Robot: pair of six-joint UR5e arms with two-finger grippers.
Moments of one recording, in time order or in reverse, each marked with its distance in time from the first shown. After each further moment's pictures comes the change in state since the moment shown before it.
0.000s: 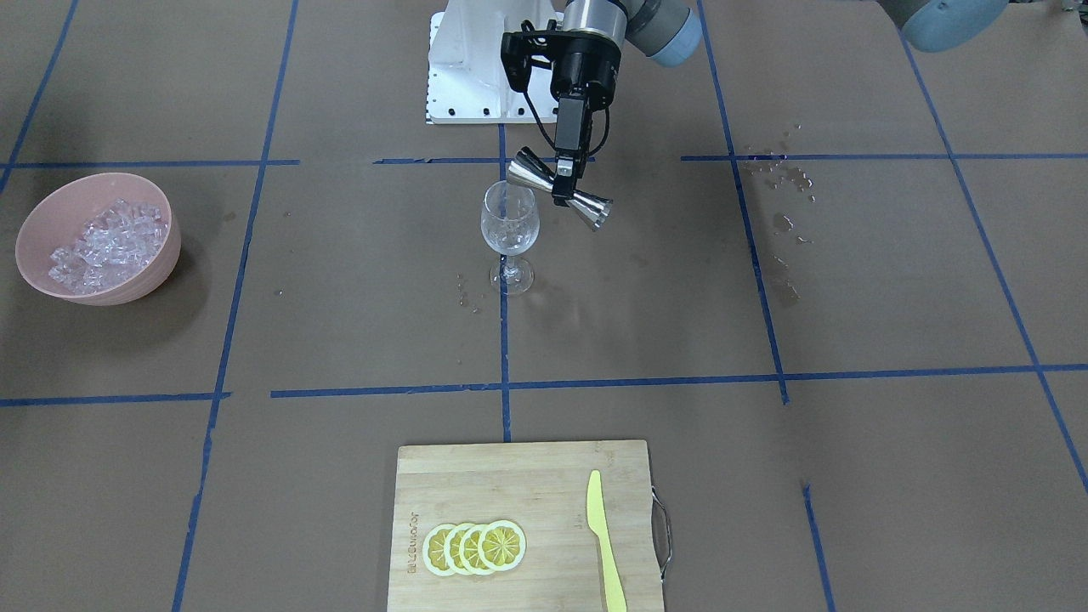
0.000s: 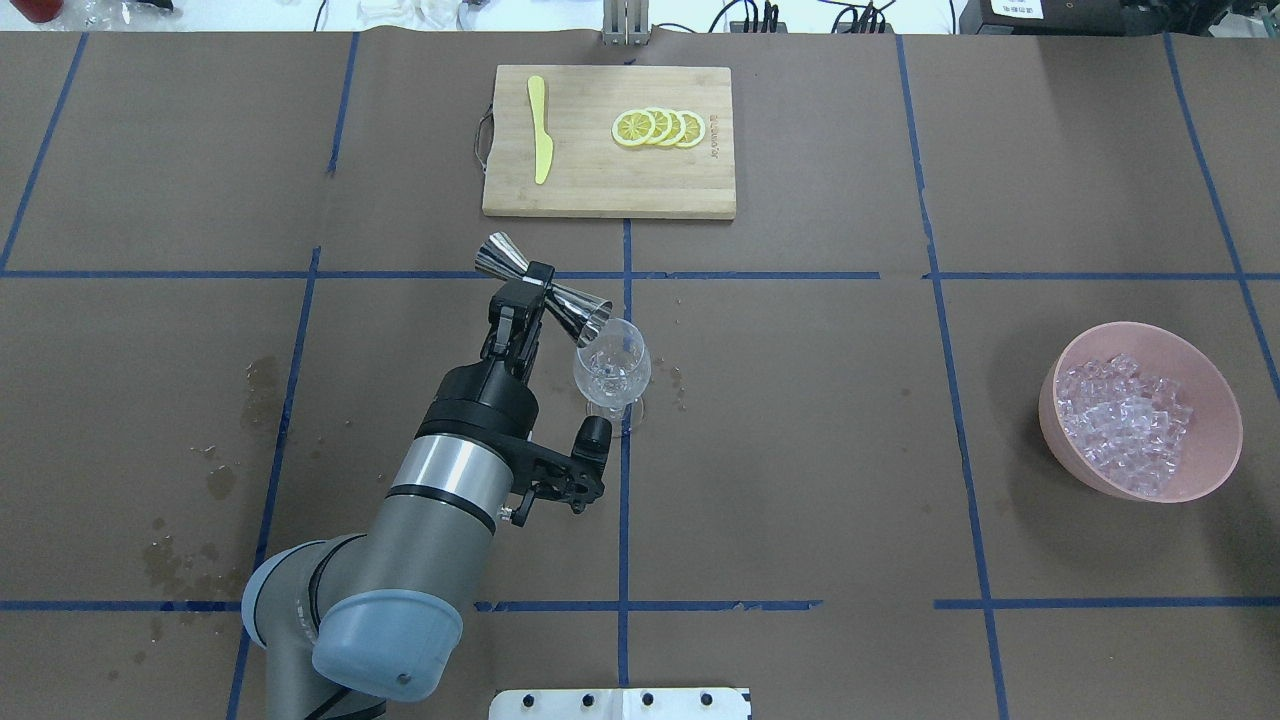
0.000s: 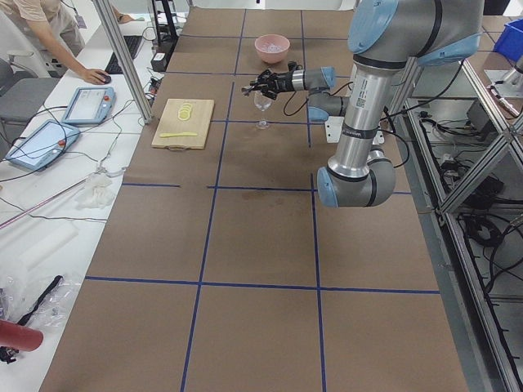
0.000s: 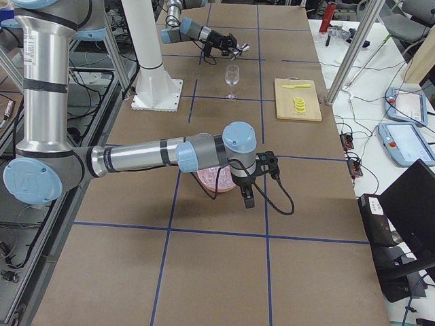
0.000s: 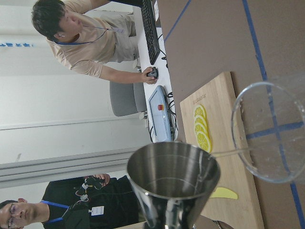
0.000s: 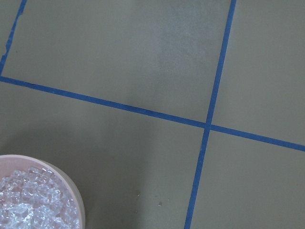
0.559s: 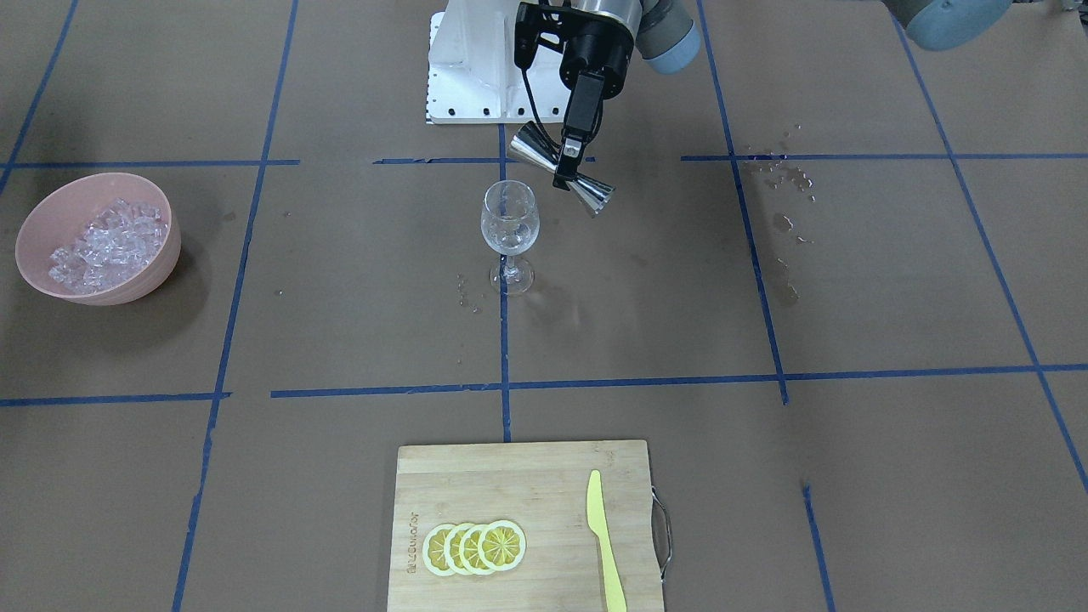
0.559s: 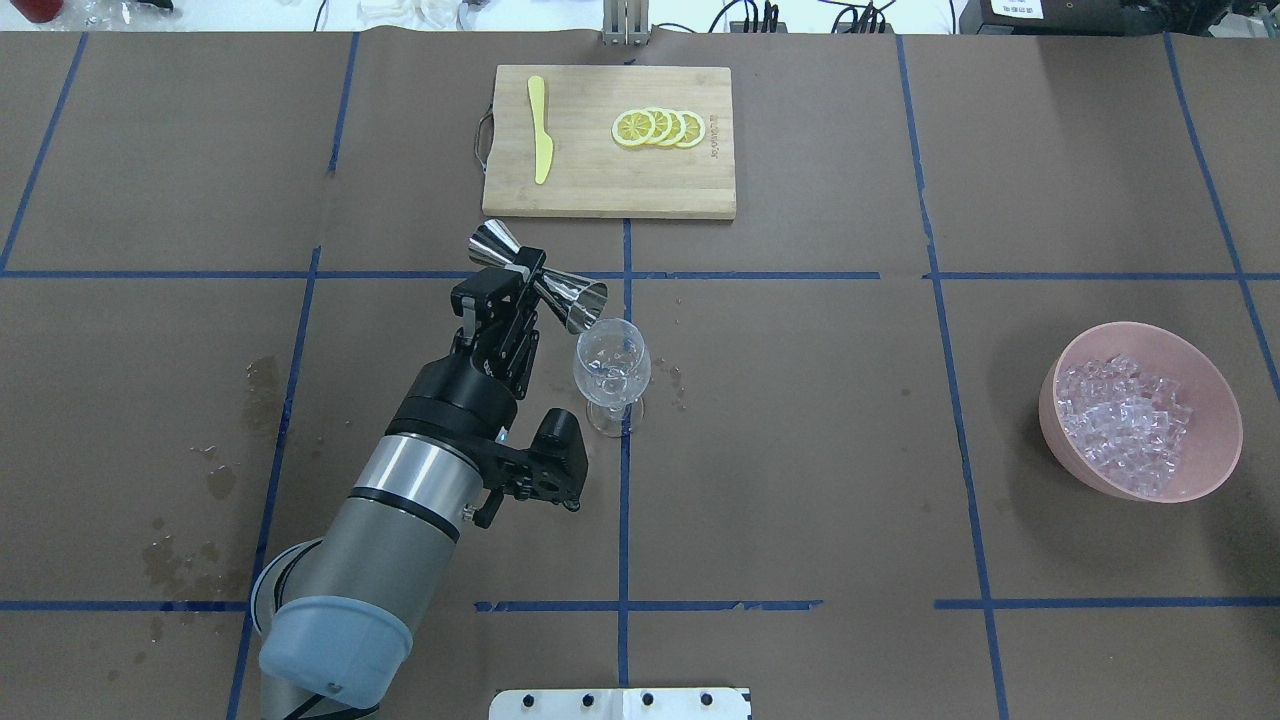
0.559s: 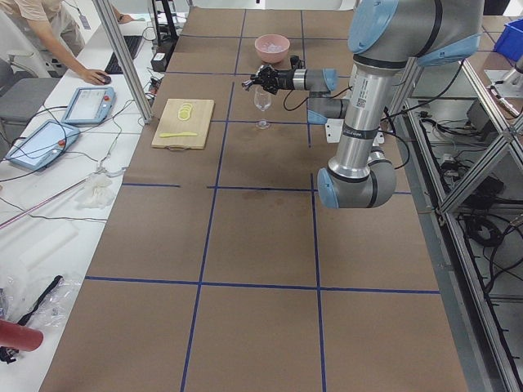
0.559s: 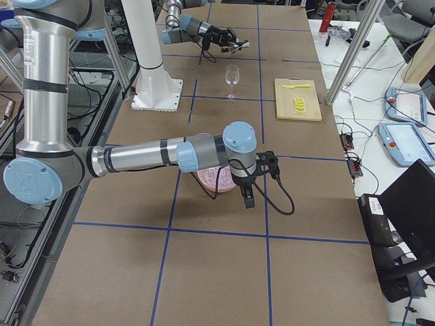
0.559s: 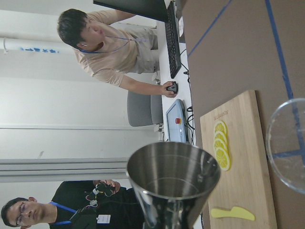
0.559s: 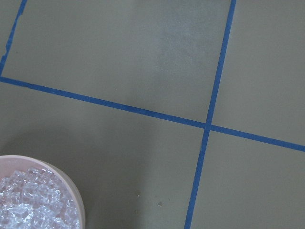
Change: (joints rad) left arm -0.003 0.026 0.013 -0.297 -0.007 -0.077; right arm 0.000 0.001 -0.002 0.000 0.000 0.000
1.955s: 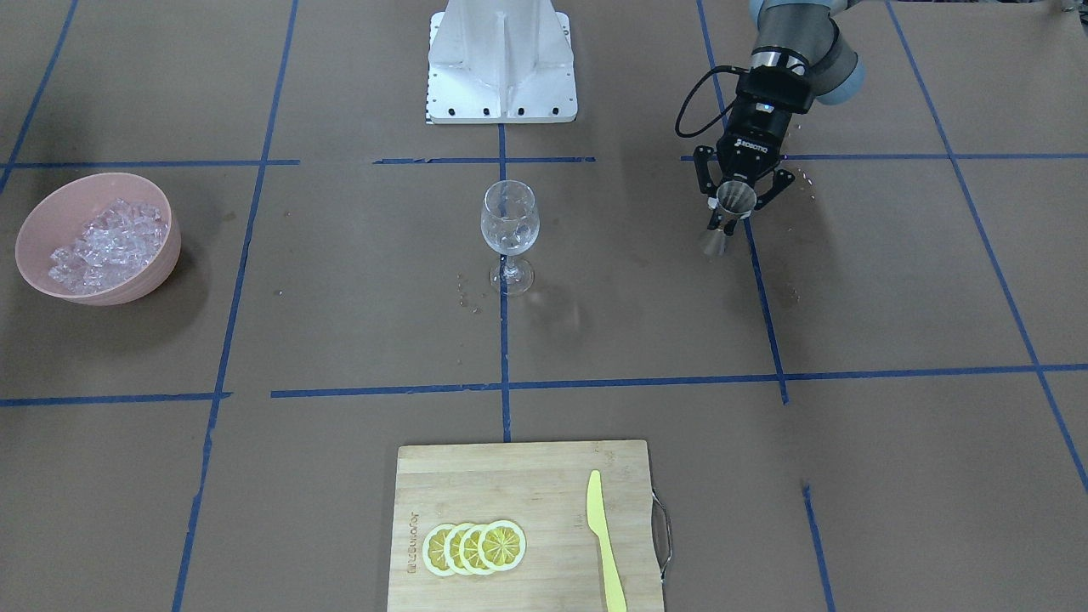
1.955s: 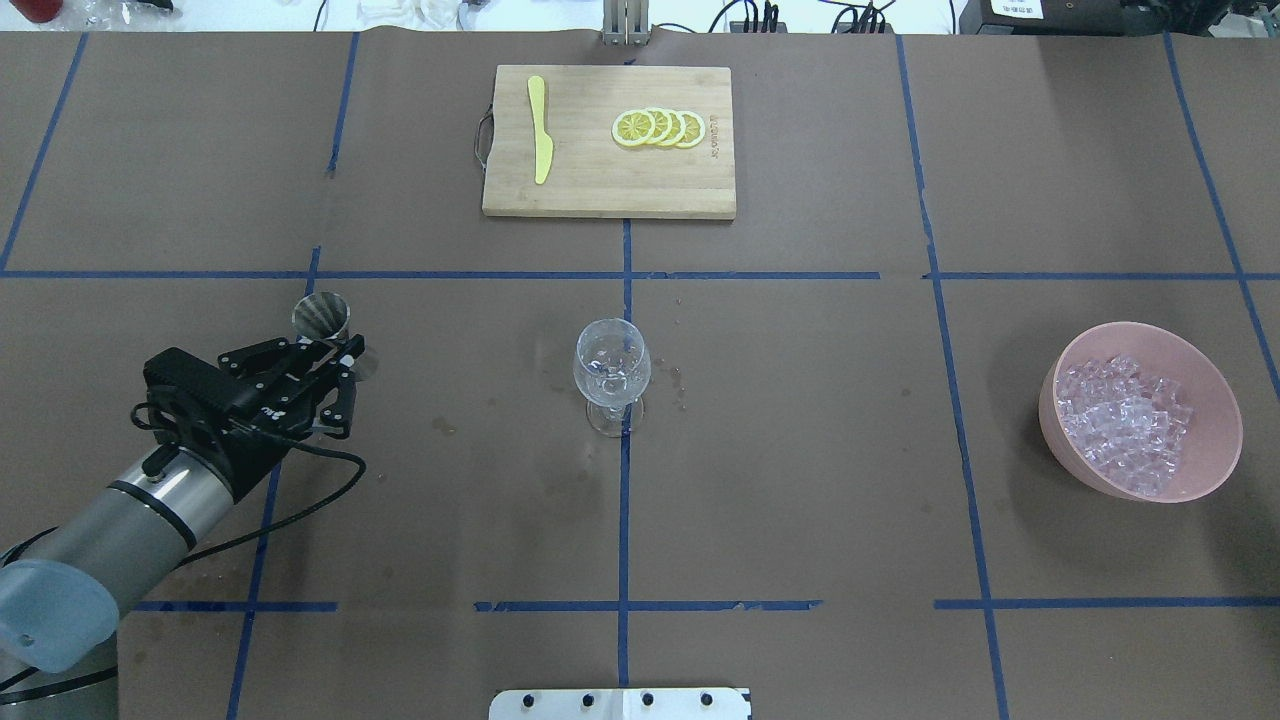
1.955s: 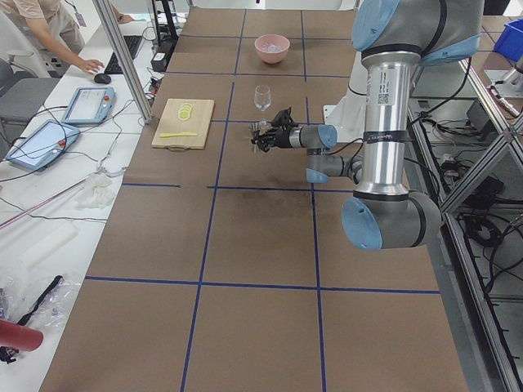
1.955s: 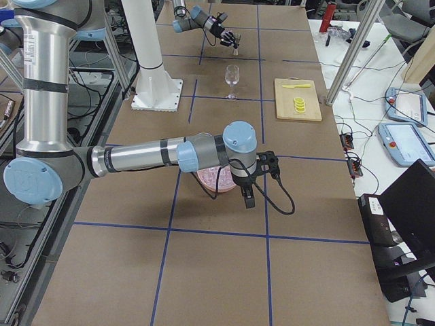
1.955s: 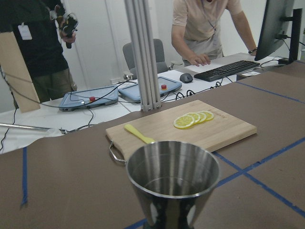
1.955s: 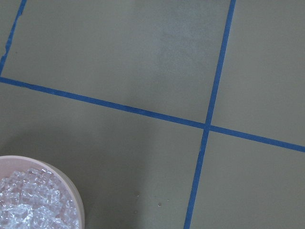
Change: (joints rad) left arm -0.088 0.538 0.009 -0.282 -0.317 -1.544; right arm 0.000 0.000 0.001 0.000 -0.002 0.000
